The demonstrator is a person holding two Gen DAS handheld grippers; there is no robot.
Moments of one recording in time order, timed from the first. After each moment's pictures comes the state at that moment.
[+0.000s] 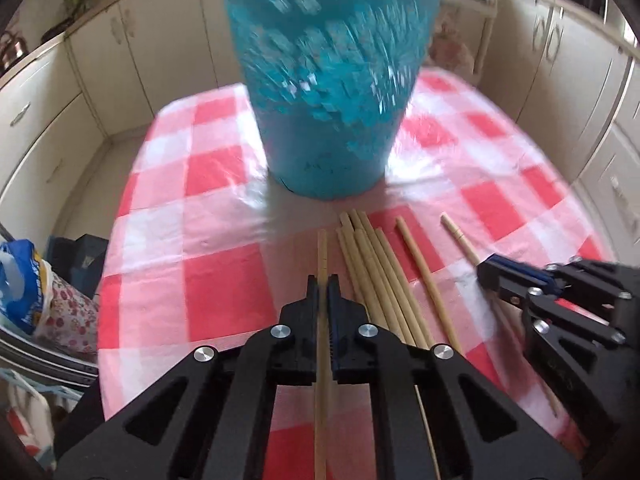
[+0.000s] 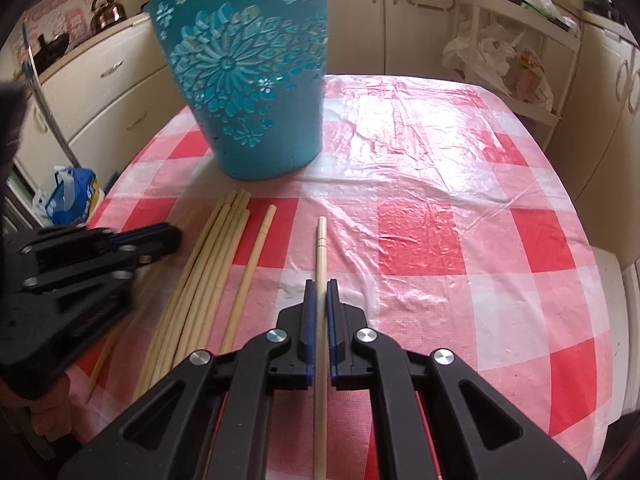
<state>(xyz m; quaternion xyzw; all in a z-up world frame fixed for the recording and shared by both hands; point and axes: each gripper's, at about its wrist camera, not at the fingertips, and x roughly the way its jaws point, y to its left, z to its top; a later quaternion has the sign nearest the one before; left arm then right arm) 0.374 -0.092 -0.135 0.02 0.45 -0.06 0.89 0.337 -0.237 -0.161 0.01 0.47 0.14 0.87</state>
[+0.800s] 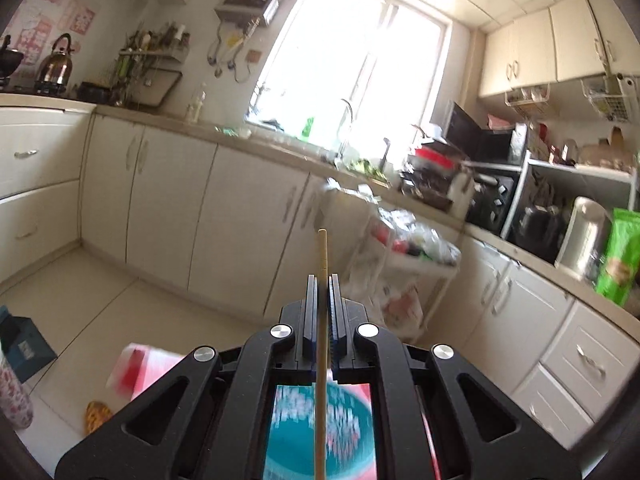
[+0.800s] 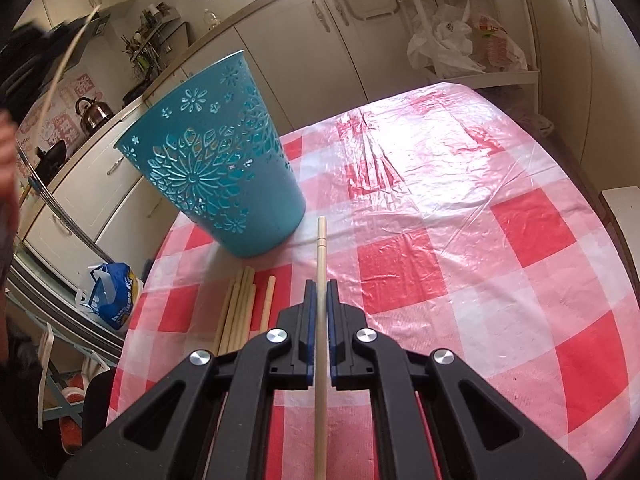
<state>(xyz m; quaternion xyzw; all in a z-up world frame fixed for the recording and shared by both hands) 0.451 -0.046 0.084 -0.16 0.12 -0.09 0.98 0.347 -0.276 -0.143 0.16 0.43 0.14 0.88</state>
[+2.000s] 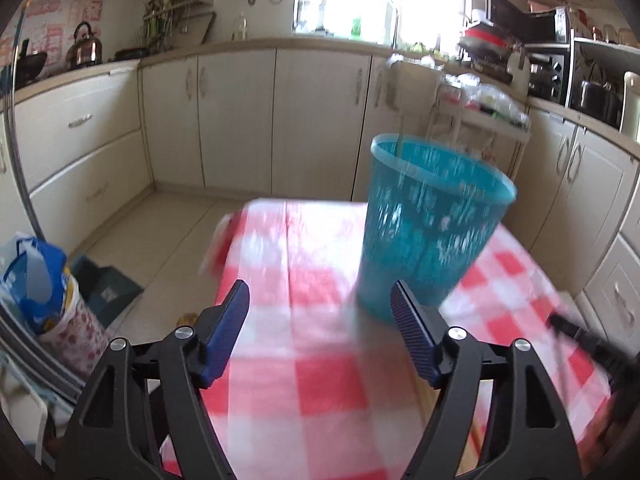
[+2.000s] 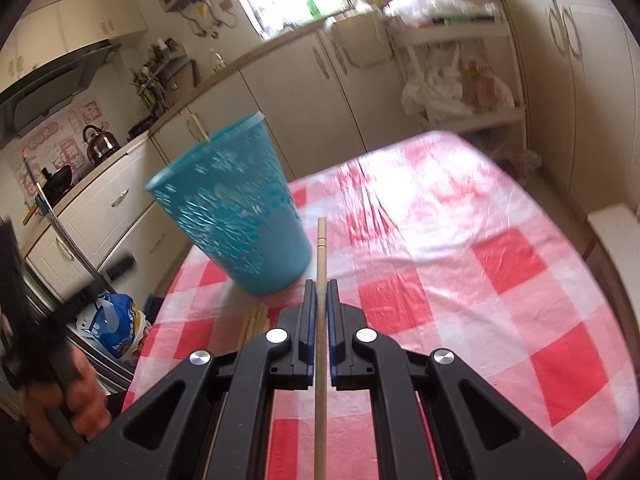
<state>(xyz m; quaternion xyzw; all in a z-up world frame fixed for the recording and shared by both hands) 0.354 -0.019 -0.084 -0.04 0.30 0.01 0.95 0.317 -0.280 -0.102 0.16 0.33 0.13 0.92</state>
